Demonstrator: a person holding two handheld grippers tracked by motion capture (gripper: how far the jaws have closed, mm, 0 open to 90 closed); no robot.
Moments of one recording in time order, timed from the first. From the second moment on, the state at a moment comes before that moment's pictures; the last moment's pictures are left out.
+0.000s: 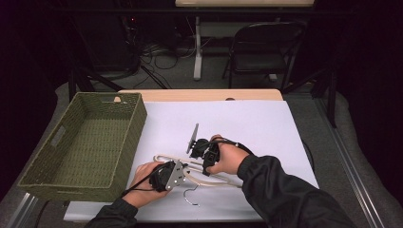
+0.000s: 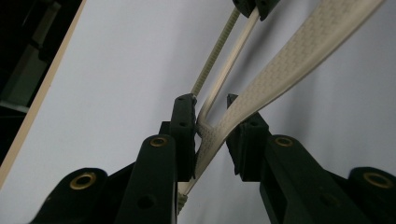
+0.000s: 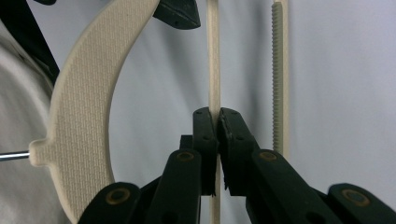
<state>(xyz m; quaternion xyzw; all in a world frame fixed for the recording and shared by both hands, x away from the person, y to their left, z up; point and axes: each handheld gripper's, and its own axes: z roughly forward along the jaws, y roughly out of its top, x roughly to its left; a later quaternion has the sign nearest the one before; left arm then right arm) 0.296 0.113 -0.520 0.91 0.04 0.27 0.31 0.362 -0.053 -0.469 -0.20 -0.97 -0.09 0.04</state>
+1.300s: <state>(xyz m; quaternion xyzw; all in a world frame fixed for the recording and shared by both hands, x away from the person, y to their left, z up) 0.308 0.100 -0.505 0.92 0.02 0.30 0.24 0.372 -0.127 -0.417 -0.31 -0.92 -0.22 -0.05</state>
